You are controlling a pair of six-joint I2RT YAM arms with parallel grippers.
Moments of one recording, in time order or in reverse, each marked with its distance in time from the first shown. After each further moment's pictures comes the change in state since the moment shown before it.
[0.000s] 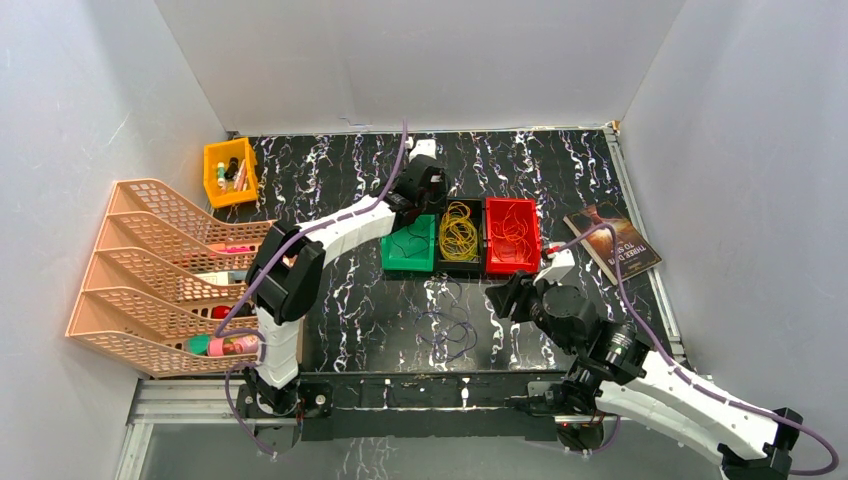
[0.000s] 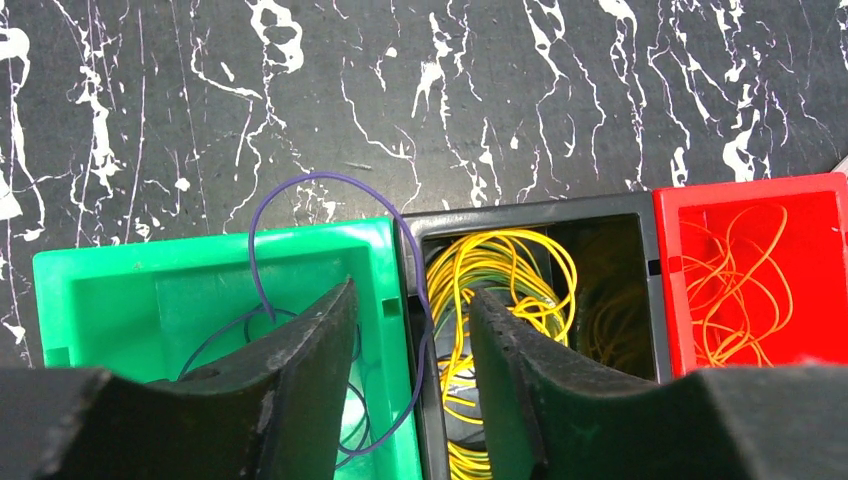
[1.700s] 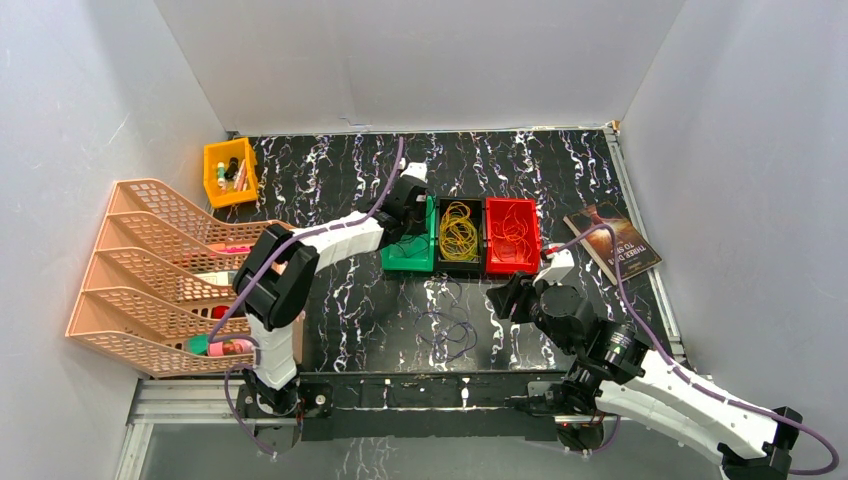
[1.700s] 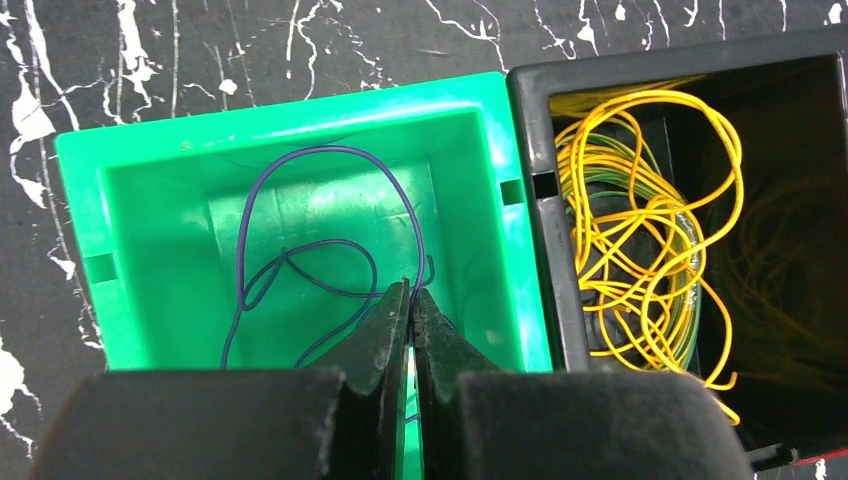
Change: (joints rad) left arm 0.027 -0.075 -0.230 0.072 0.029 0.102; right arm 0.000 0.003 0.000 -0.032 0.014 0.014
